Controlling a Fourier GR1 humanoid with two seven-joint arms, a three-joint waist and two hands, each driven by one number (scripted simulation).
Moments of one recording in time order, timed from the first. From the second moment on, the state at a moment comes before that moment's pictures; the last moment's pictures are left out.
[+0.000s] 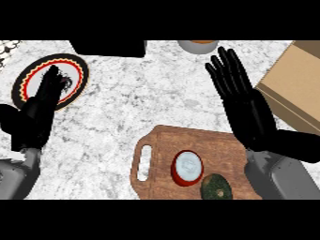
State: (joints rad) left arm -0.24 0.47 -0.24 -1.56 0.27 0.39 0.14; right arm -0.37 -0.22 0.34 -1.65 -0.48 -0.14 -0.18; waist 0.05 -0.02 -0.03
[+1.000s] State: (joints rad) left arm -0.09 0.62 -0.15 -1.32 0.11 0.37 0.05; right arm 0.17 -0.60 0.42 -1.53 -0.08 -0.10 -0.72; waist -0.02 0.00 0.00
